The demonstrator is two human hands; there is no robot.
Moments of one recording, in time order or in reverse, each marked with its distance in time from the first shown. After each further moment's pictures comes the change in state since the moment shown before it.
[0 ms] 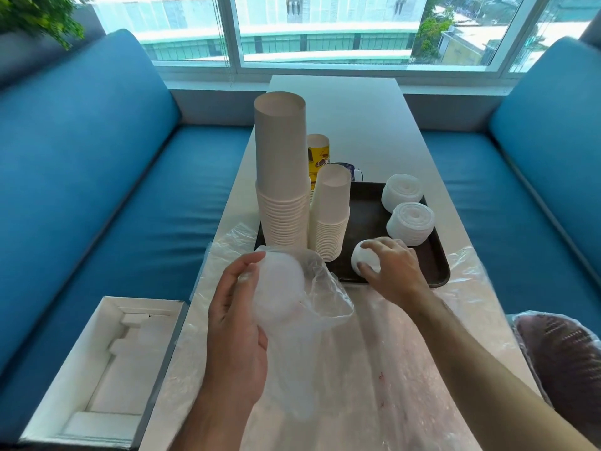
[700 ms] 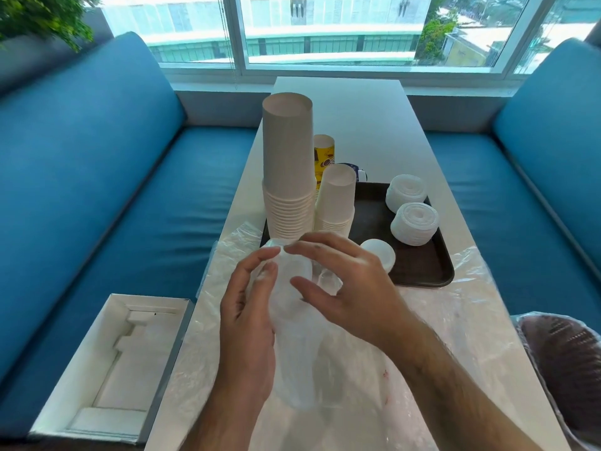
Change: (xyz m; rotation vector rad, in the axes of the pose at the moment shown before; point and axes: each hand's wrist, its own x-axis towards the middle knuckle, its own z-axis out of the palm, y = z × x) left_hand -0.008 0.002 0.003 0.074 -0.069 0.067; right_hand -0.056 -0.129 -0.063 0.431 0.114 -0.493
